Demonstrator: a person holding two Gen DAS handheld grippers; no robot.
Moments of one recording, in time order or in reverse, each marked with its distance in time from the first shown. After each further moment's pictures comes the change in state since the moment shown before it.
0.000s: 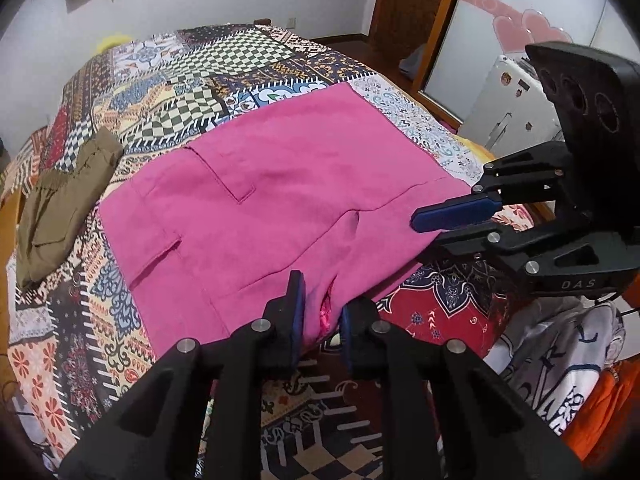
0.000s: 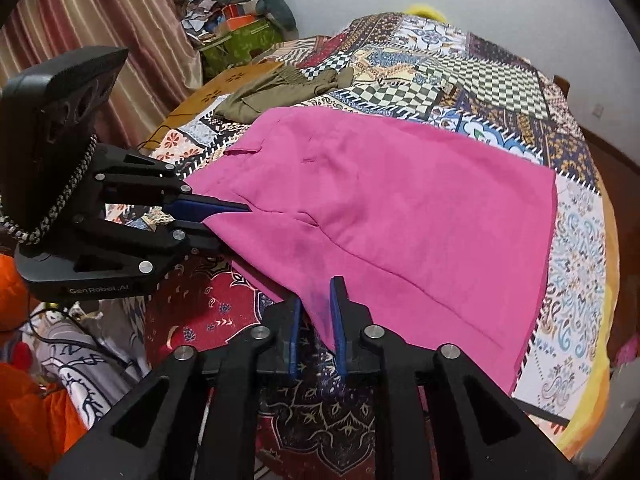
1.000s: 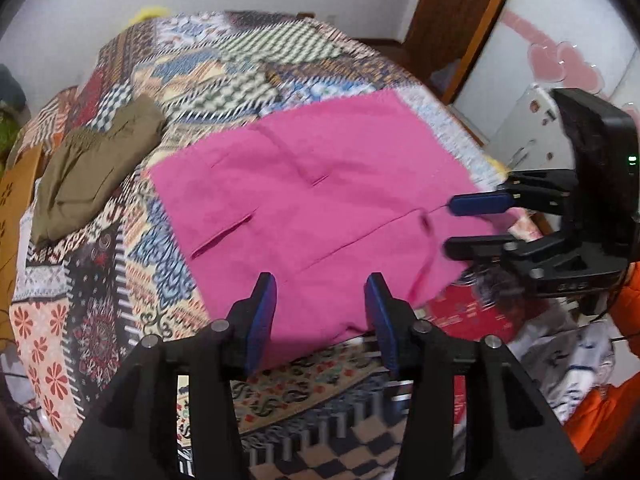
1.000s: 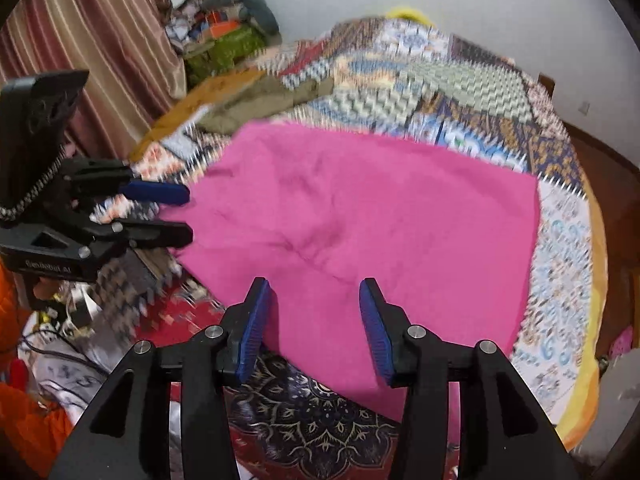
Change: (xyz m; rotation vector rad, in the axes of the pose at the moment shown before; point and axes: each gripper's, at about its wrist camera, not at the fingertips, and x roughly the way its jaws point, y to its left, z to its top) left arm -0.014 0.039 -0.011 -0.136 0.012 0.054; right arm 0.013 -0.008 0.006 0.024 0.025 -0.056
